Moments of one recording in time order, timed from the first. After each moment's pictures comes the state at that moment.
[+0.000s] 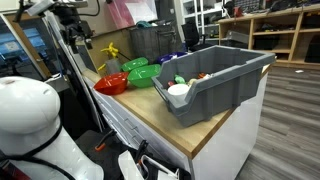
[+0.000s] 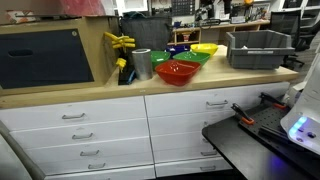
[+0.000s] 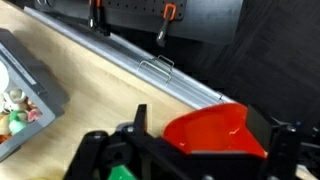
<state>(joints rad) 0.18 -0.56 0.25 -2.33 0.09 1.64 0.20</state>
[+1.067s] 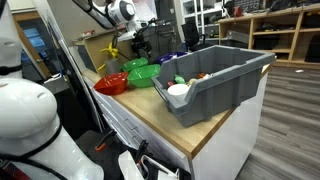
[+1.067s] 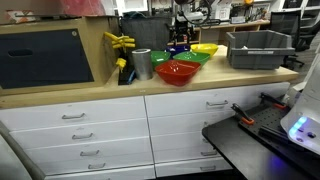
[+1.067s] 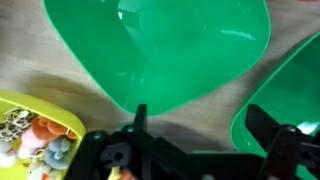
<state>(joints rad) 0.09 0.30 0.10 -1.83 -0.11 2.19 0.35</state>
